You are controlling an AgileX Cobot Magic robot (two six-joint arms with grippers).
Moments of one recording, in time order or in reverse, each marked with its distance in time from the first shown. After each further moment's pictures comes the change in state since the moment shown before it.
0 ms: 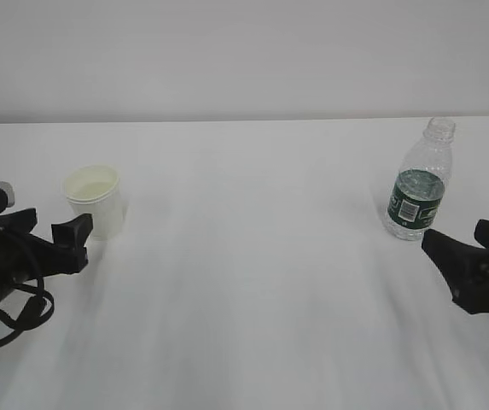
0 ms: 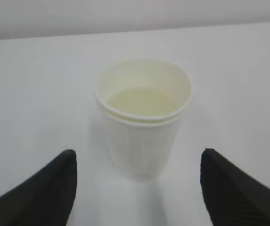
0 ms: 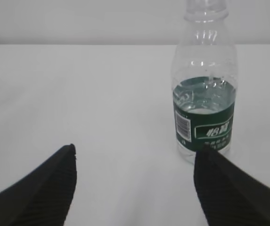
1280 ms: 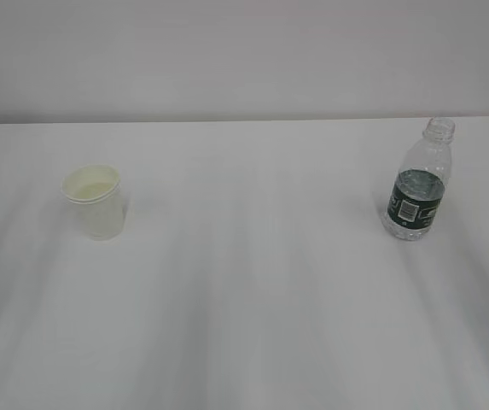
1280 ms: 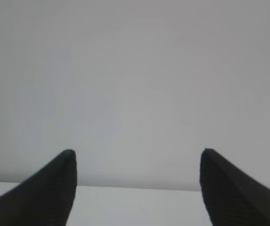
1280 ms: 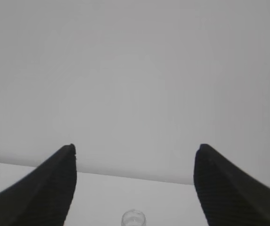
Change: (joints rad) left arm 0.000 -0.774 0.010 -0.131 0.299 0.084; right arm 0.000 -0.645 -0.347 0.022 0.672 0.102
